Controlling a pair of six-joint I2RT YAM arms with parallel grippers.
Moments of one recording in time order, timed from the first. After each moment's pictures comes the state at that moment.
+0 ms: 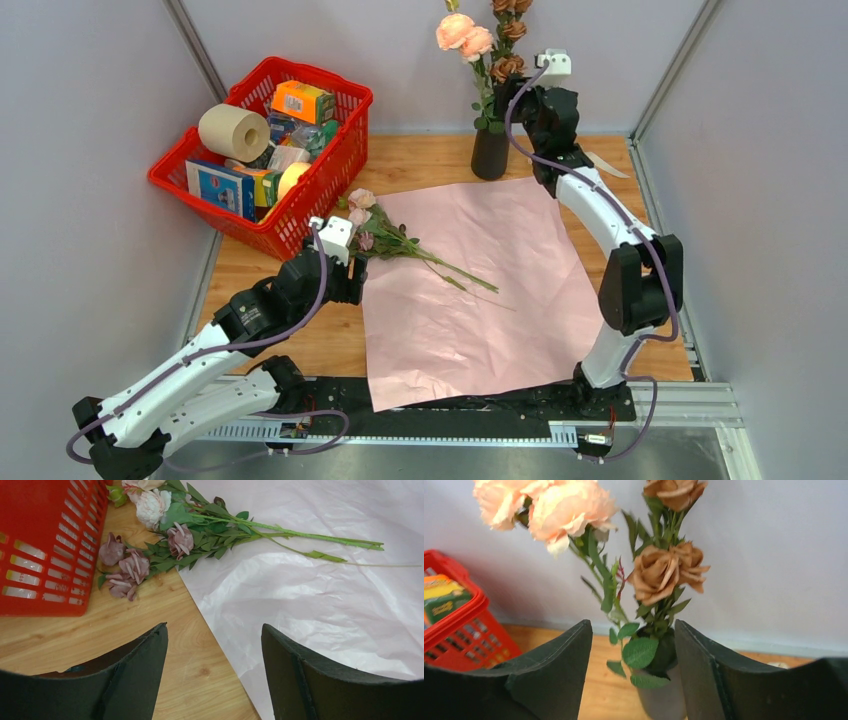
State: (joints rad) left arm -0.86 0.70 0.80 -0.65 -0.43 -0.25; right arm 0.28 1.79 1.55 0.36 0.09 0.14
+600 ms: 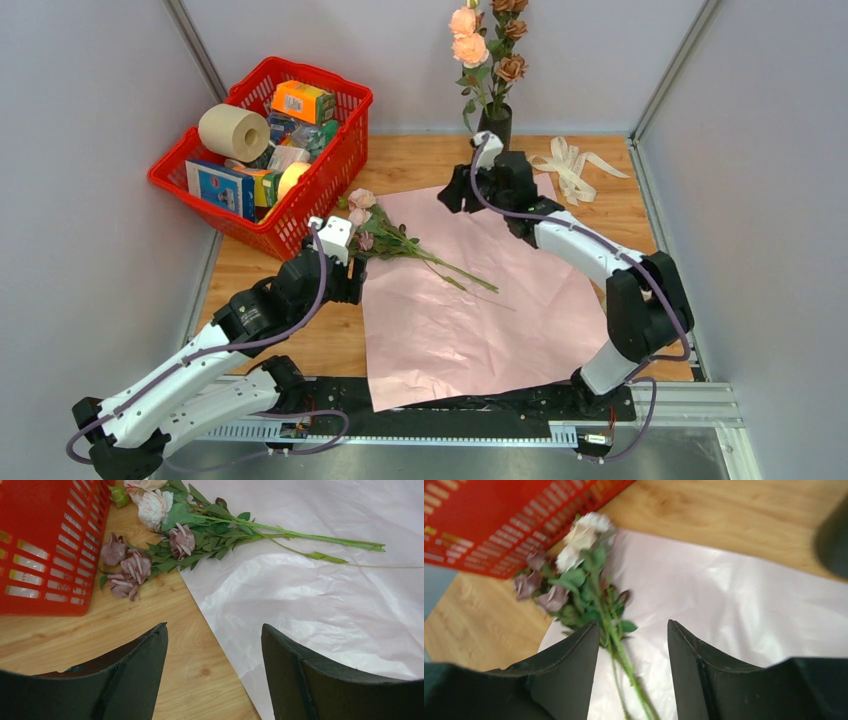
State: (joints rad) left arm -0.86 0.70 0.80 -0.65 -0.44 -0.25; right arm 0.46 1.61 1.15 0.12 -0.26 0.29
